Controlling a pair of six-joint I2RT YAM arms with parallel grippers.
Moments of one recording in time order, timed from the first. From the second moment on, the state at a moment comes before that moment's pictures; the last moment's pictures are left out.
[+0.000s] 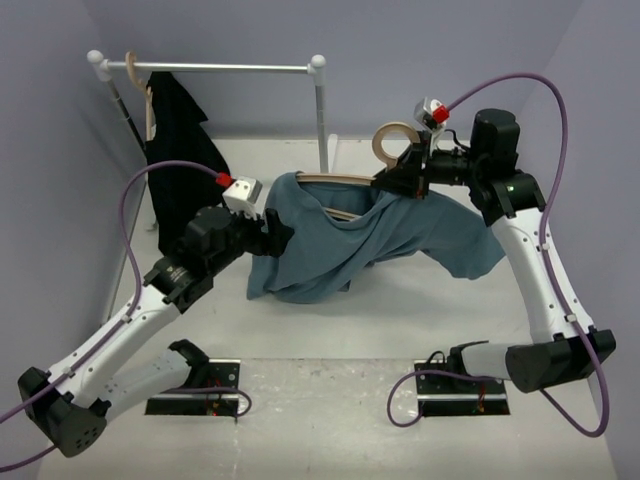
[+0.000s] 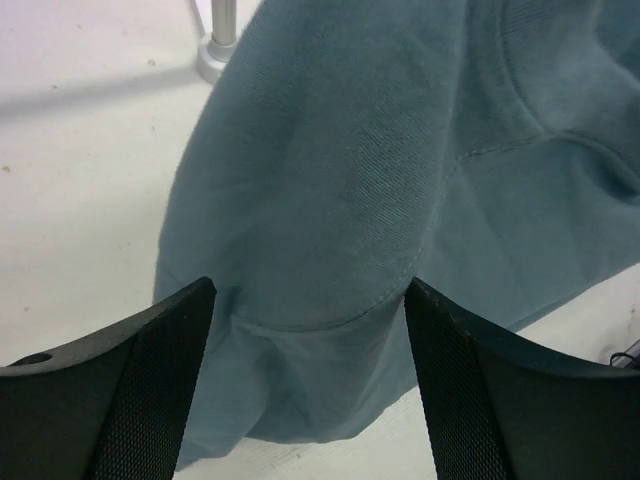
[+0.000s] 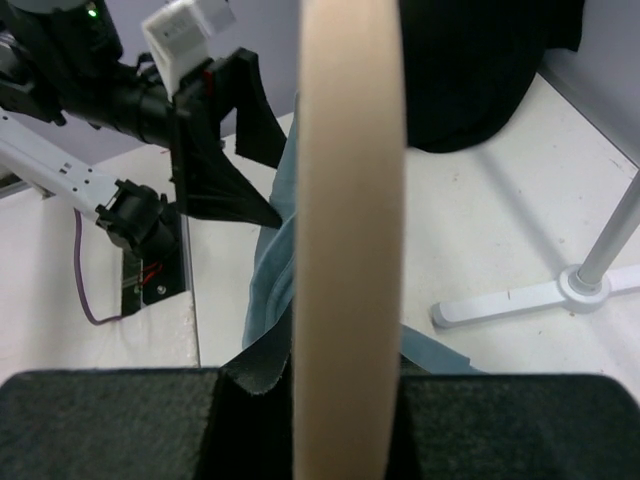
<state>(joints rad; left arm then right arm) -0.62 0.90 0.87 -0.29 -0.05 -0.31 0.21 1.32 1.52 -0.52 -1.09 -0.08</state>
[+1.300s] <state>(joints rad) -0.62 1.31 1.77 -0.90 0.01 -0.12 0.39 1.41 1.45 -0.30 -1.07 0.00</state>
